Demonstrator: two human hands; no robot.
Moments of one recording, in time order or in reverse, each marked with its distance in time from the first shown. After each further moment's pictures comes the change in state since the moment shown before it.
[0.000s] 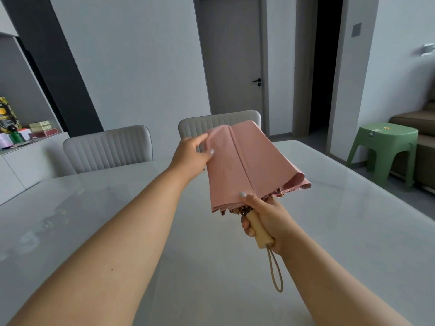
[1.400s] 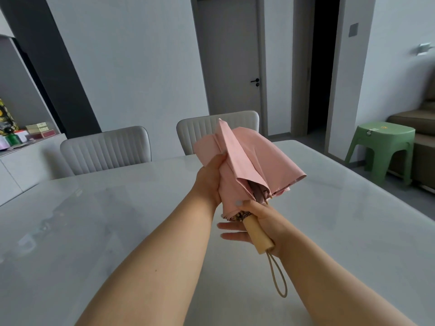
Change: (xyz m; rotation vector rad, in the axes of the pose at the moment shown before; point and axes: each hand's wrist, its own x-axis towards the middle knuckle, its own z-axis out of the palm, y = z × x) left_hand -0.018 -0.011 0.069 -0.992 -0.119 -0.509; right_hand 0.003 0.003 0.000 0.123 -0.107 0.226
